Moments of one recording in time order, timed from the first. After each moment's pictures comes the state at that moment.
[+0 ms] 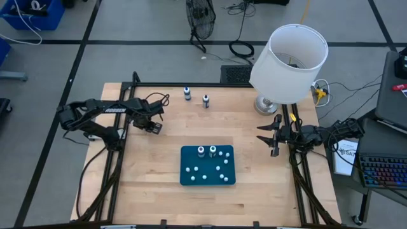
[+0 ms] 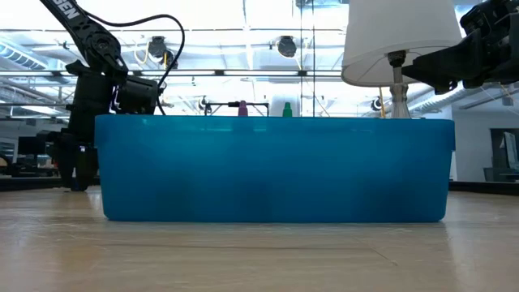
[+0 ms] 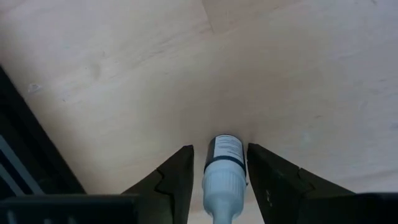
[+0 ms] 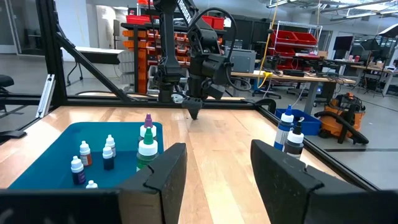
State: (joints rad) left arm 0.55 1.39 0.61 -0.88 -0.05 -0.68; right arm 0.25 0.02 0.04 0.01 0.42 -0.07
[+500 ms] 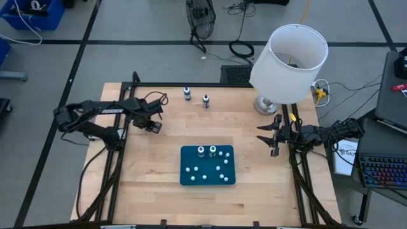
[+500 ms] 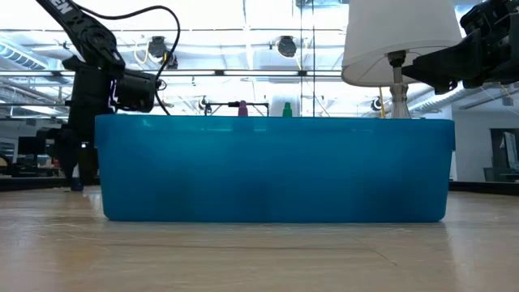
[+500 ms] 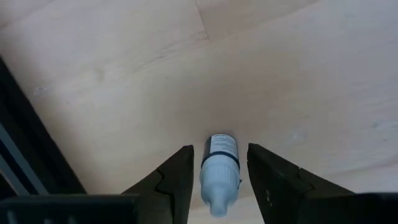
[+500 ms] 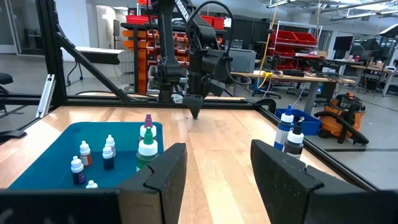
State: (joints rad) left arm 0.55 1.34 0.61 -0.89 -0.05 -0.68; right arm 0.25 0.02 0.04 0.01 0.42 -0.07
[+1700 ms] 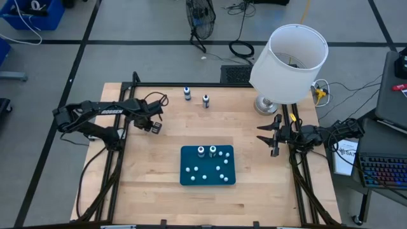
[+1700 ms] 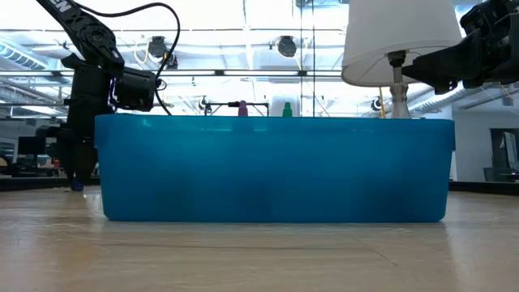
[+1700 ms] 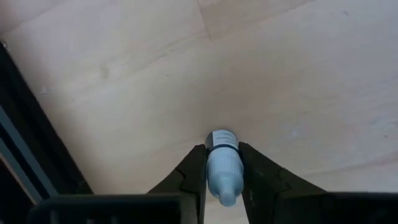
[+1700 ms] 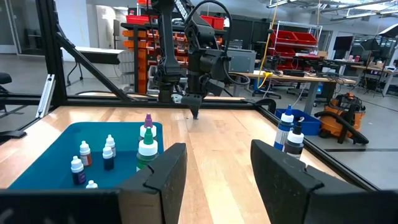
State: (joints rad) left arm 0.53 1.33 0.61 -0.90 -0.07 -0.69; right arm 0.25 0.02 0.04 0.01 0.42 -0.07
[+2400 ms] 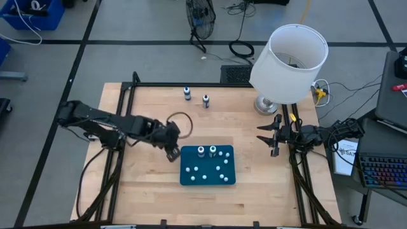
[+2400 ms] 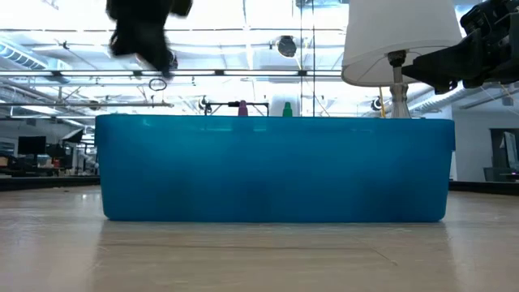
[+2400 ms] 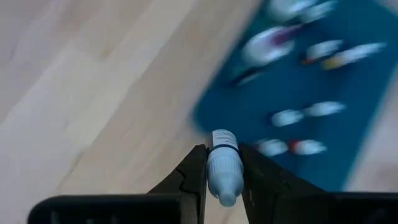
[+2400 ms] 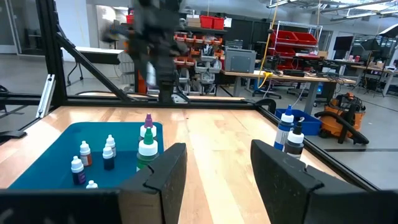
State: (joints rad) left arm -0.18 1.37 1.14 -0.87 -0.14 -0.77; right arm 0.25 0.02 0.04 0.01 0.42 -0.07
